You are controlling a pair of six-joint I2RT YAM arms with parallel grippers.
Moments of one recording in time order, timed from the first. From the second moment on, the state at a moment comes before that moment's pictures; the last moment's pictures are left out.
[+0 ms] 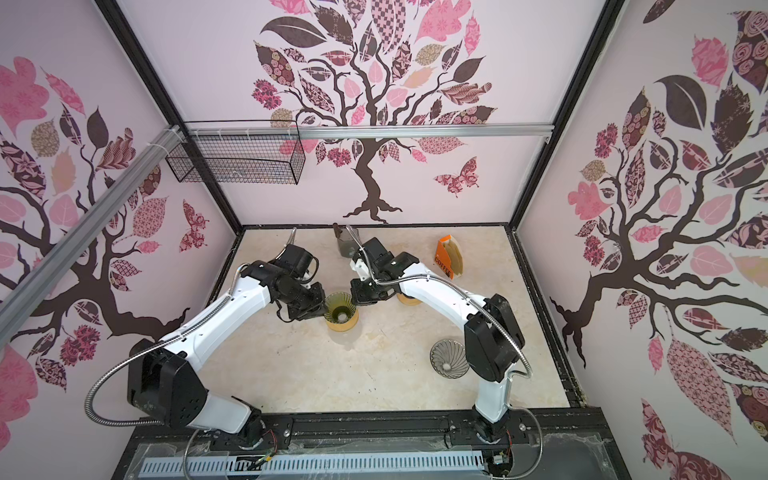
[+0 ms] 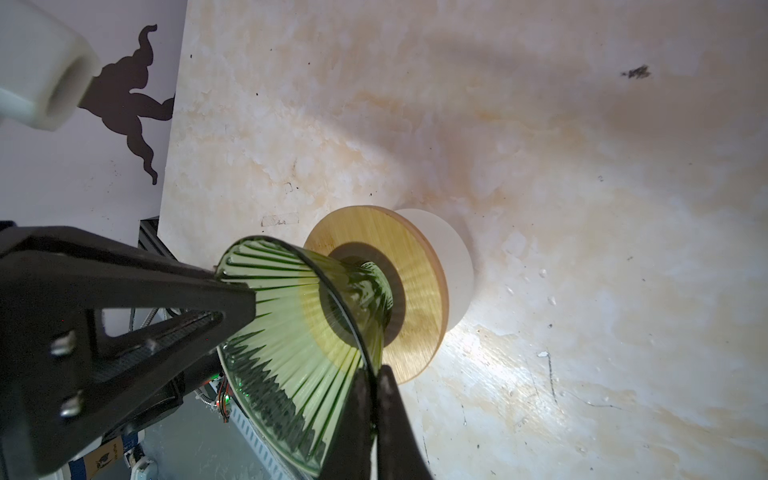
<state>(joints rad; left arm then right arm) -0.41 1.49 1.28 -1.04 0.26 -0.75 0.73 1.83 1.57 -0.76 -0.38 0.45</state>
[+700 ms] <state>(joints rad) -0.41 1.50 1.29 -1.06 0.27 -0.70 0.73 1.85 1.59 -0.75 -0.37 0.45</state>
